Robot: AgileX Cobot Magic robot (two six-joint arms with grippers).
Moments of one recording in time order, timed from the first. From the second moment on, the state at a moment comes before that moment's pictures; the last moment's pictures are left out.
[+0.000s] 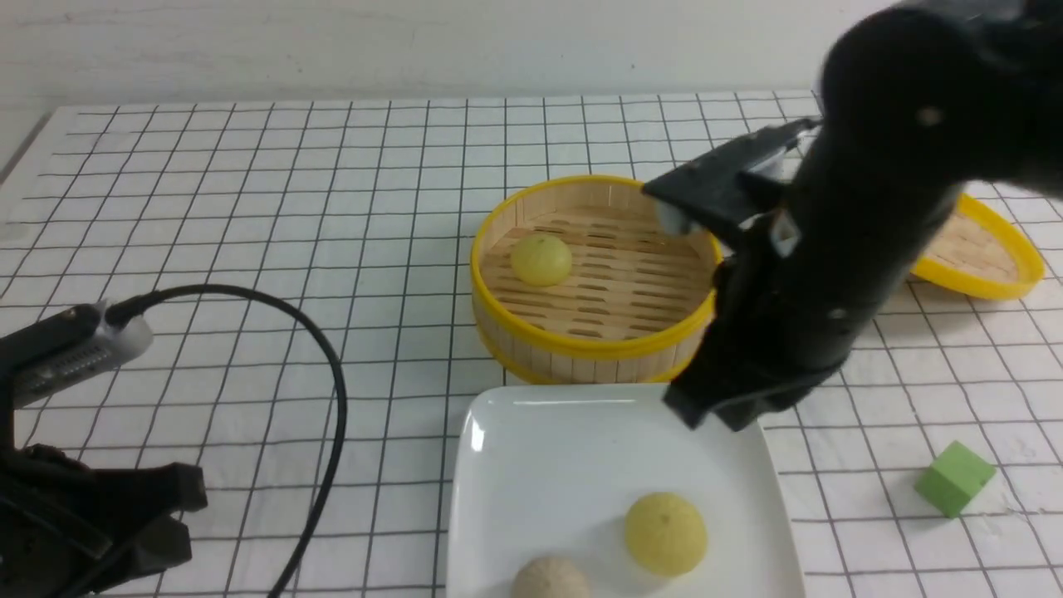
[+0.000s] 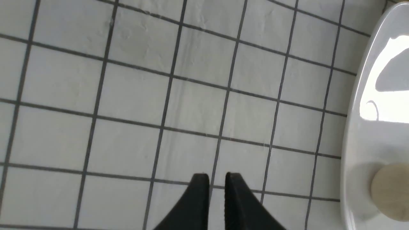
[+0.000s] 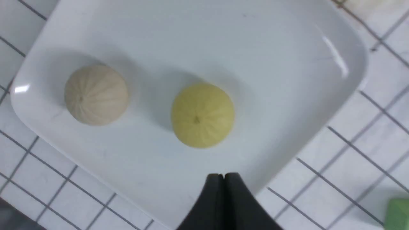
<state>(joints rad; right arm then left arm) 0.68 1.53 -1.38 0.07 1.21 0.06 0.01 0.96 -0.58 -0.31 0.80 -0.04</state>
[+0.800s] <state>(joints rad) 0.68 0.66 -0.65 -0.15 0.94 0.38 -0.32 1.66 -1.29 -0.61 0.86 0.23</state>
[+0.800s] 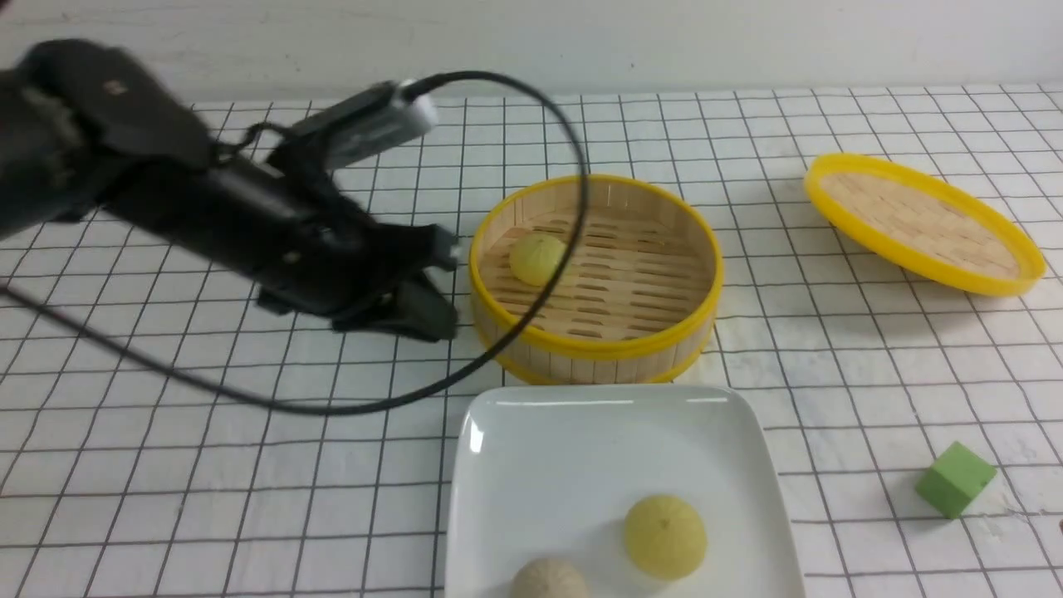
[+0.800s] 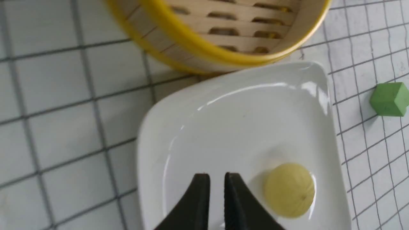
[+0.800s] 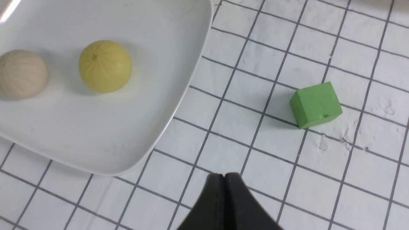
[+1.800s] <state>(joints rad) 0.68 0.68 -0.65 -0.17 0.89 0.38 -0.45 2.28 -2.07 -0.17 1.01 0.05</state>
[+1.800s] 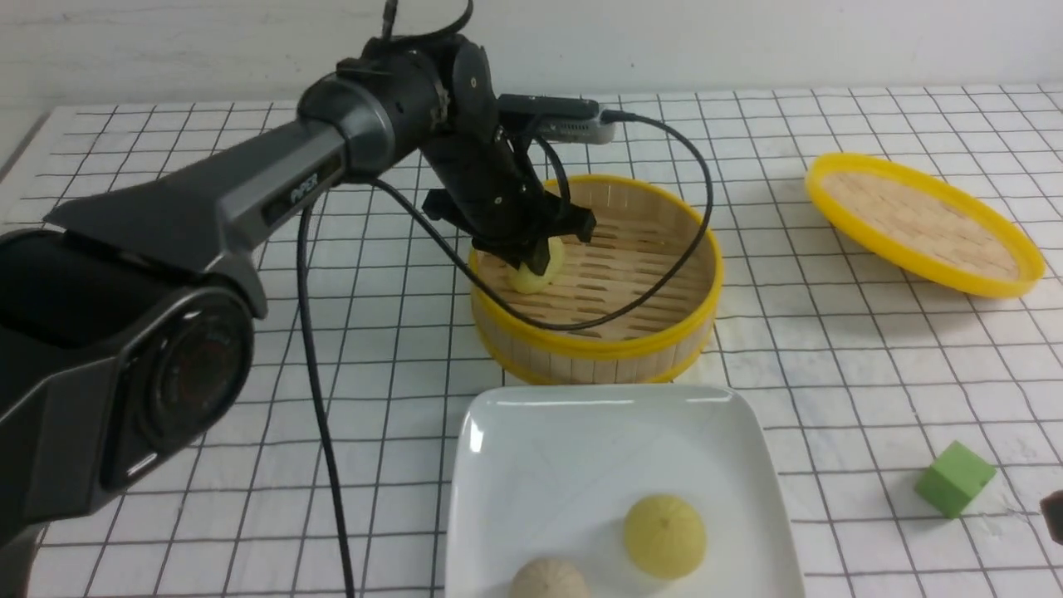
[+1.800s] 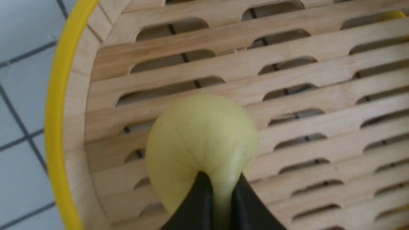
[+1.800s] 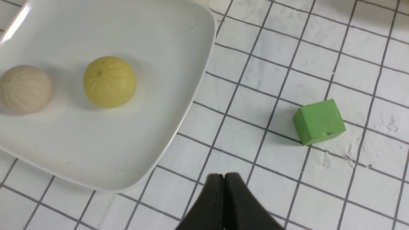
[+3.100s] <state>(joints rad) 0.68 0.18 -0.66 -0.46 0.98 0.68 -0.68 1.98 -1.65 -0.07 1.15 -0.16</state>
